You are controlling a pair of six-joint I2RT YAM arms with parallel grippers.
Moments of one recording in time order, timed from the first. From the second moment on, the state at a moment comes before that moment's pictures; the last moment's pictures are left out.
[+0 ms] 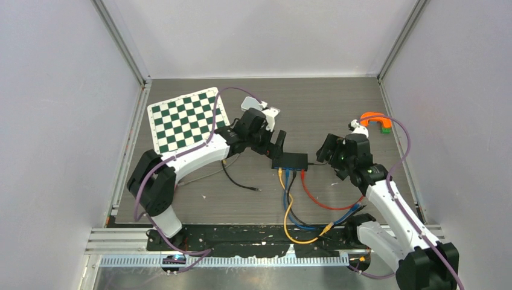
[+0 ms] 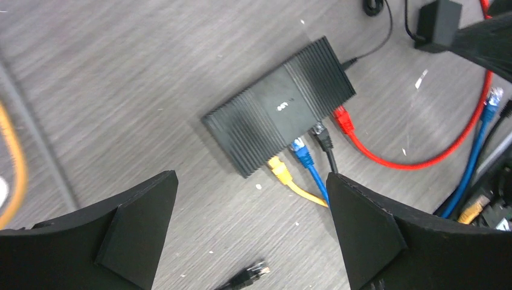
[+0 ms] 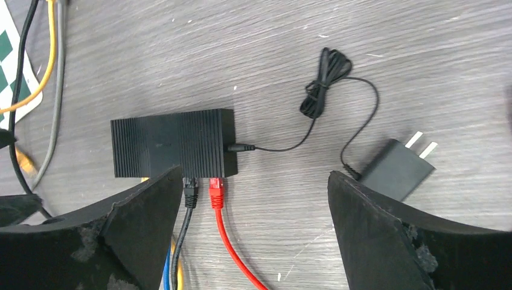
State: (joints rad) left arm -0.78 1.70 1.24 -0.28 0.16 -0.25; right arm 0.21 0.89 0.59 -0.37 0.03 0.49
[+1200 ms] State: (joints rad) left arm -0.75 1.75 1.35 -0.34 0.42 0.44; right arm 0.21 0.61 0.34 -0.22 0.06 0.66
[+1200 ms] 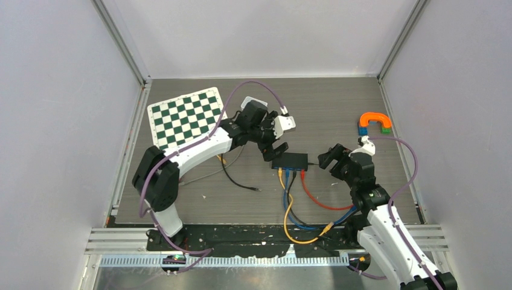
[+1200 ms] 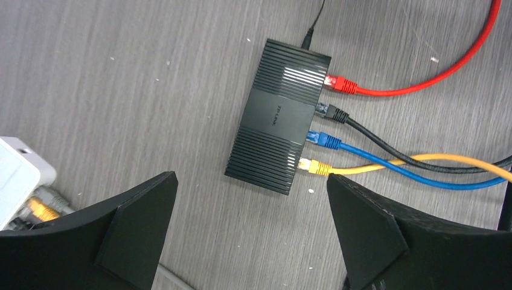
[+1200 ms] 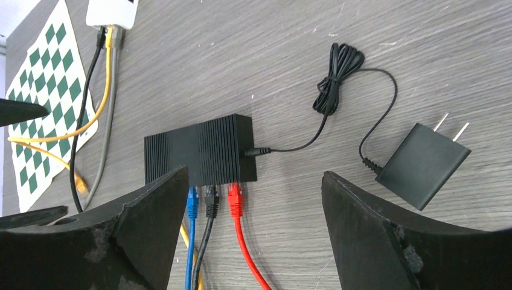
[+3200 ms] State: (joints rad) left arm -0.83 2.19 1.81 -0.84 0.27 0.70; right arm 0.21 0.83 0.30 -0.17 -0.13 0.73
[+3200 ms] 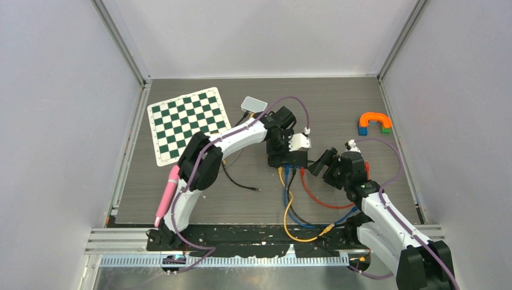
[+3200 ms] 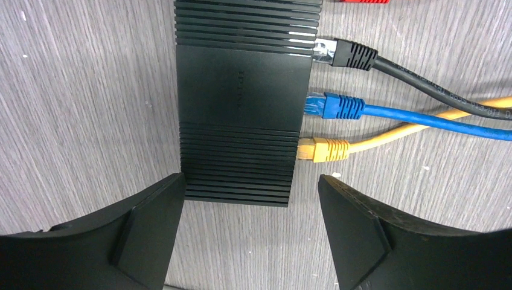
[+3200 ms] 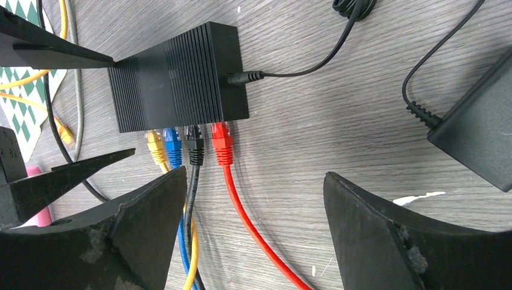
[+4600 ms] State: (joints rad) left arm -0.80 2.12 1.74 -0.86 0.36 0.68; right arm 0.21 0.84 0.30 -0.16 -0.11 0.73
